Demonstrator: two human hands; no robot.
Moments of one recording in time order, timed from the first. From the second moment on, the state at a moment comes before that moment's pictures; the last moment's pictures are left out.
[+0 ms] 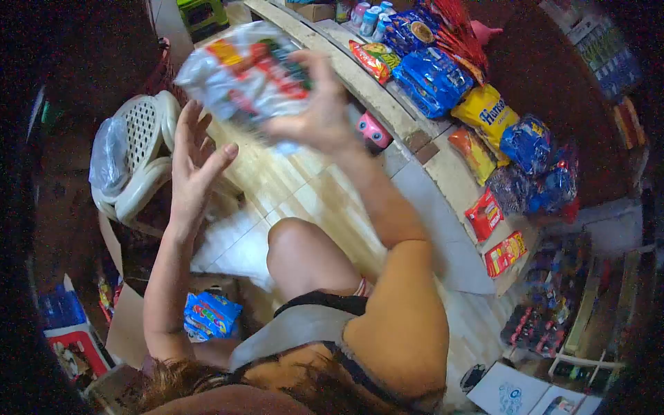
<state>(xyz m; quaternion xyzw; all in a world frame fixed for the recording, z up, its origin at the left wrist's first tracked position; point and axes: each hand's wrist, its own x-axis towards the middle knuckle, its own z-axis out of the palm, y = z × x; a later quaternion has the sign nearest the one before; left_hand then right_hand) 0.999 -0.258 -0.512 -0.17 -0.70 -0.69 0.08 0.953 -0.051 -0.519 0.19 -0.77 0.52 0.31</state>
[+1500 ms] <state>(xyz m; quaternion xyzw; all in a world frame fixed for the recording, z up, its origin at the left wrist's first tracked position) 1.236 -0.761 -0.707 0.32 -0.93 -0.07 0.16 1.052 -0.411 -0.547 0.75 -0.67 0.02 -0.01</state>
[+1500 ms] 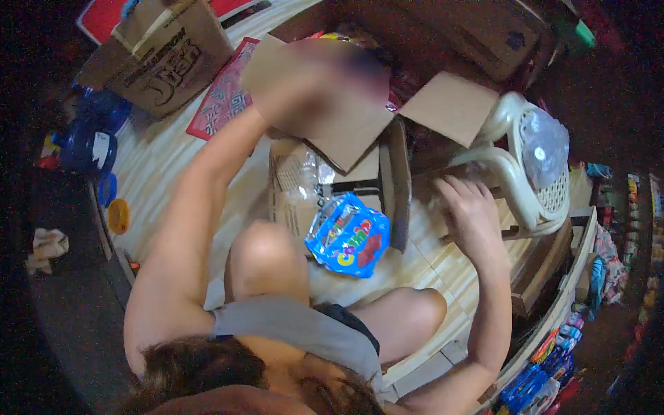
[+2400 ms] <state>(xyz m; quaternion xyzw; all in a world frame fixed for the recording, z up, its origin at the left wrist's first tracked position) 1.244 -0.781 -0.737 0.29 -0.88 -0.23 0.31 0.975 -0.851 -0.756 0.58 -0.81 0.00 0.10</state>
